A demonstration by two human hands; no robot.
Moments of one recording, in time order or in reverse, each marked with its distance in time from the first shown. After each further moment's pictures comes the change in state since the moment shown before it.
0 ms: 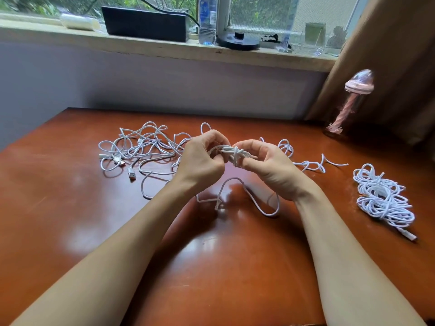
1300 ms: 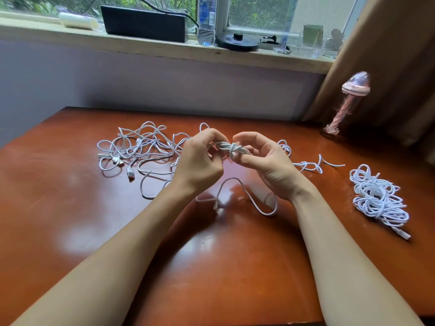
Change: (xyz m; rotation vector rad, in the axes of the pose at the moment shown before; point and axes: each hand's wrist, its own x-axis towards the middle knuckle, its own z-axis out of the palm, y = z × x) left_hand 0.001 -0.004 0.001 0.097 0.088 0.231; right_hand 0.004 0.003 0.000 0.164 -0.009 -0.098
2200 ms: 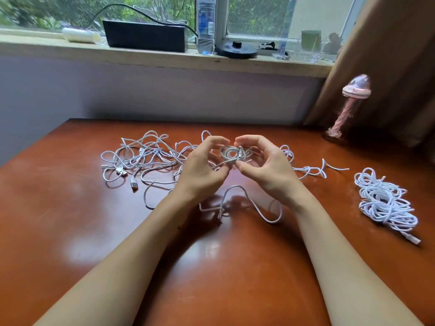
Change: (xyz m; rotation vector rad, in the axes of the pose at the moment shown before) left_hand -0.001 -0.007 0.000 -0.056 -0.113 -0.145; right_hand 0.002 0.002 0.003 -0.405 0.155 -0.162
